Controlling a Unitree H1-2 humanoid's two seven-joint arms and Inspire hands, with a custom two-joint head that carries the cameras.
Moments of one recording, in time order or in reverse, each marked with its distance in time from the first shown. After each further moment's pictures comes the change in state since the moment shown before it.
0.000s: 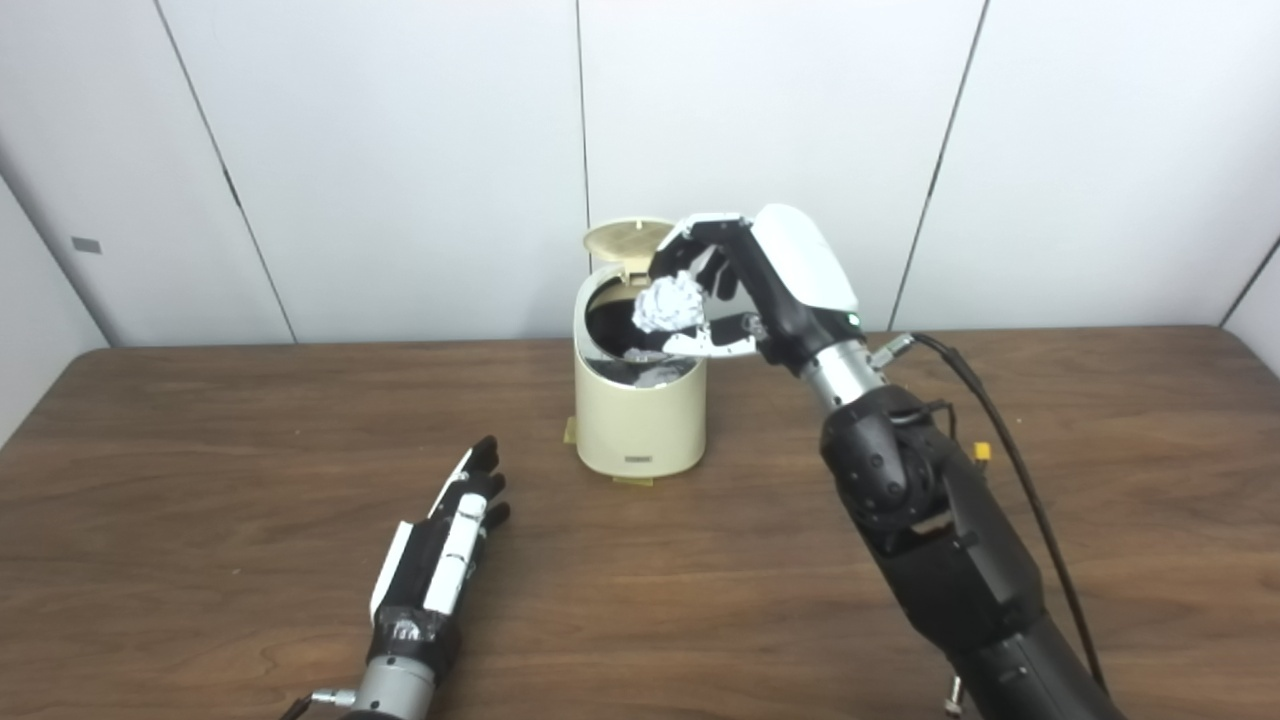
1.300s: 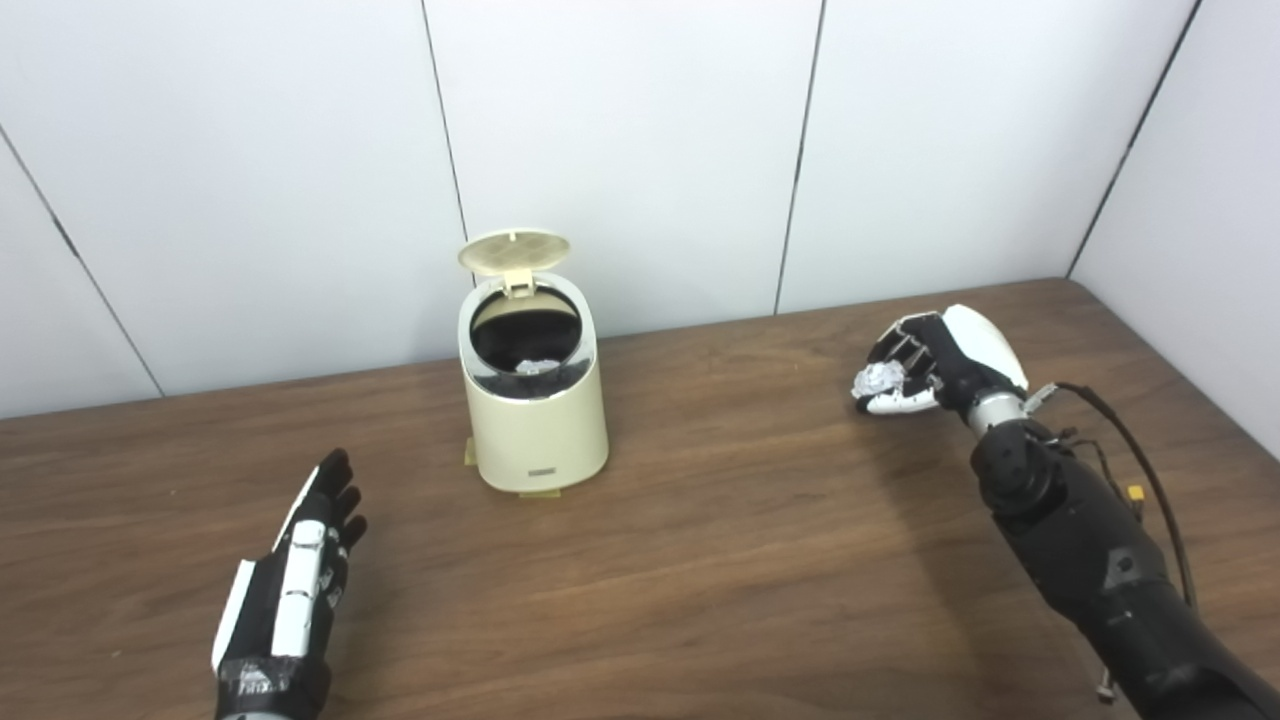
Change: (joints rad) left arm 0.001 0.057 0.053 -0.099 -0.083 0.047 -0.017; right arm 0.183 -0.366 -0.187 0.315 0.174 0.086 -0.083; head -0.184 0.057
